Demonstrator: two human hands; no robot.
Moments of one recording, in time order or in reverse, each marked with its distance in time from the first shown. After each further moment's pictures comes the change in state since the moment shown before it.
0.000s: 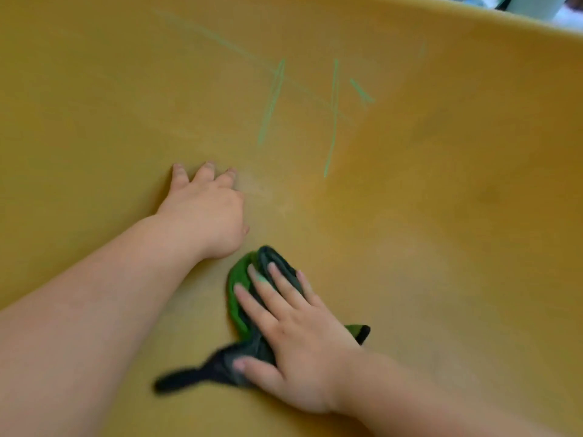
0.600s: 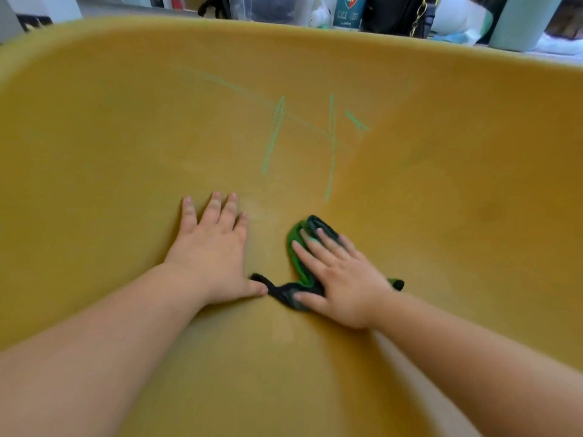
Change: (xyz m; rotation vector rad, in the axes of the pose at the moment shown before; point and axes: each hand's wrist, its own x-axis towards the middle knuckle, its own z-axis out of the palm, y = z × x) left_hand -0.009 0.003 0.021 0.058 0.028 -0.036; right_hand 0.040 0.102 -0.030 -0.243 0.116 0.227
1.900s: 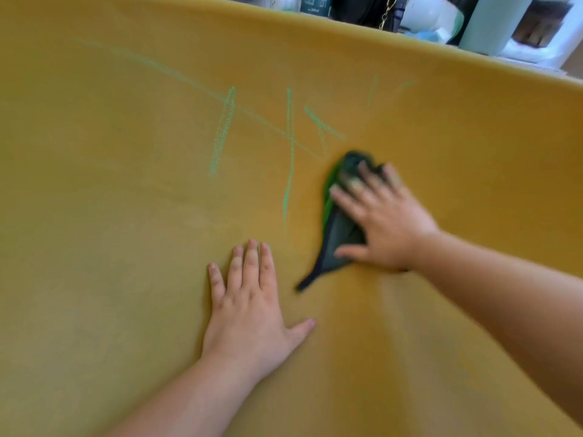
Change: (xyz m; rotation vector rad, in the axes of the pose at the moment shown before) left_hand -0.002 0.137 0.026 -0.539 0.161 -0.054; right_hand 0.010 0.157 -0.040 -0.485 0.265 0.049
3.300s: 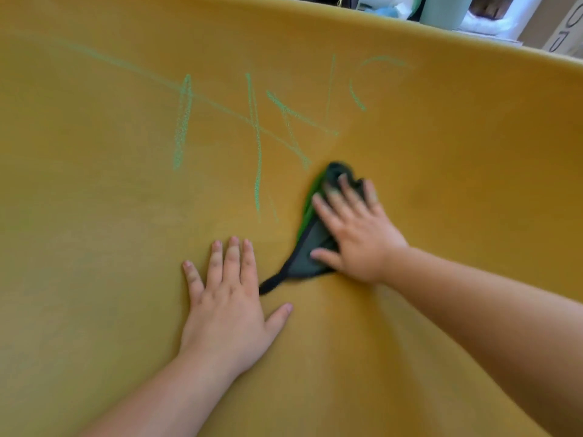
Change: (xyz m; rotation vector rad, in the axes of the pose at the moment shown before) left_hand -0.001 -0.007 0.010 0.097 0.004 0.111; right_hand -0.040 -0.035 0.014 0.155 -0.088 0.170
